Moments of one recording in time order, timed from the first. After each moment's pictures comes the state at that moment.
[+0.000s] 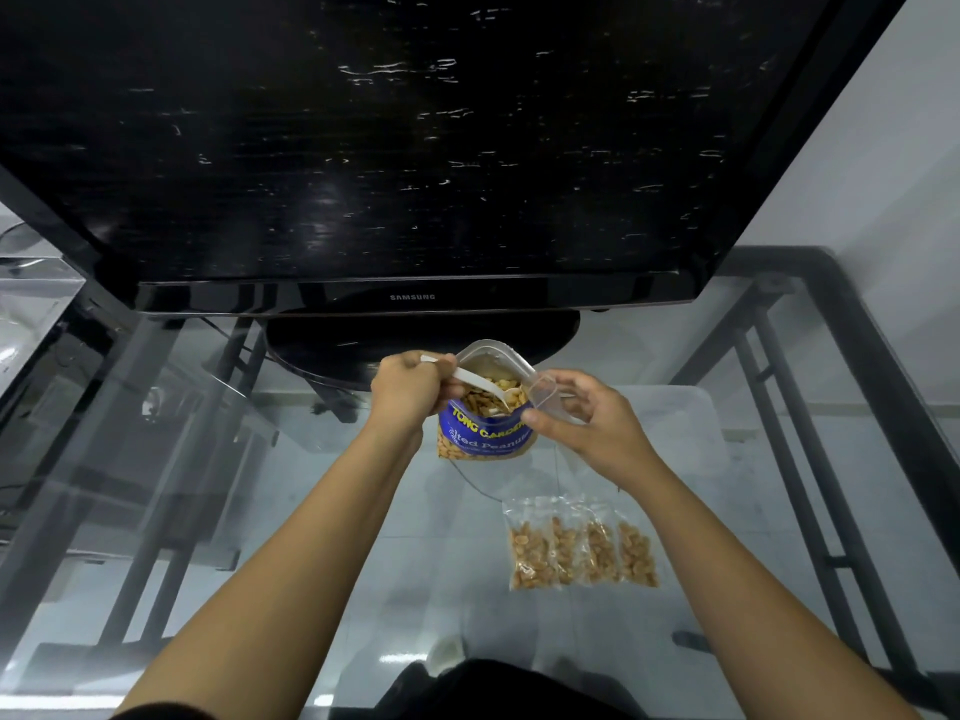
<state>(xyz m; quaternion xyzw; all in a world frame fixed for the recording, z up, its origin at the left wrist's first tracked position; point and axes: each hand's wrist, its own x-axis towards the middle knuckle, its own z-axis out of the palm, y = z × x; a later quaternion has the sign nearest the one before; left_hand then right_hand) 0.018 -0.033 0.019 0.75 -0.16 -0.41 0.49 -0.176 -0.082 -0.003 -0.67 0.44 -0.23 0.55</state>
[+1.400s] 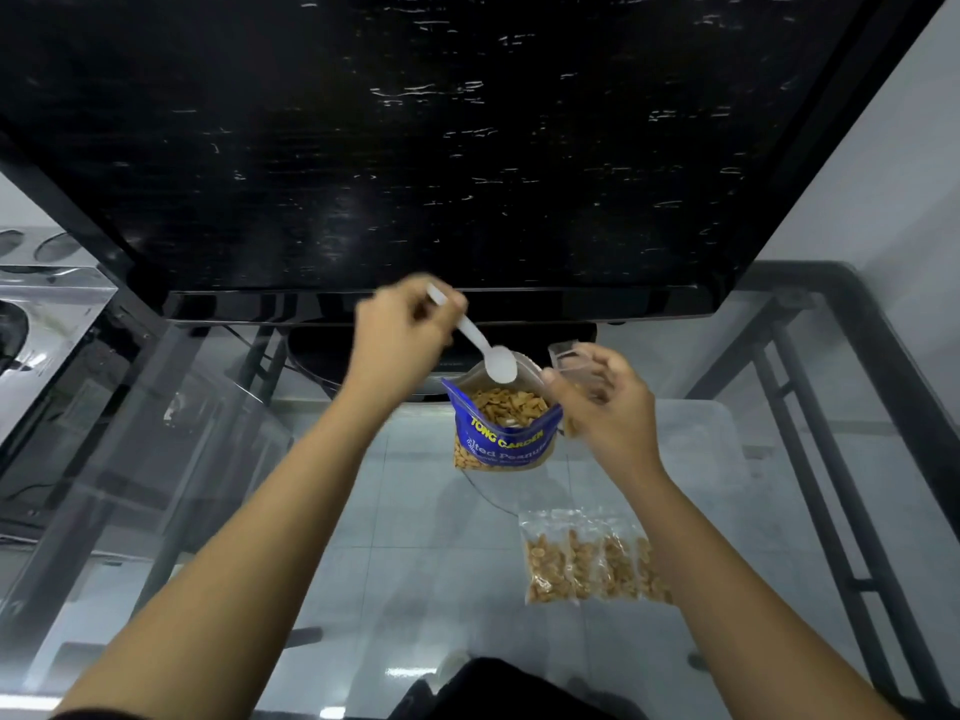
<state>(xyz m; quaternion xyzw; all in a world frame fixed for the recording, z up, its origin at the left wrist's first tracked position) 0.046 -0.034 0.083 0.74 -0.46 -0.18 0.46 -0.150 -0.082 0.009 -0.61 0.48 -0.39 0.49</state>
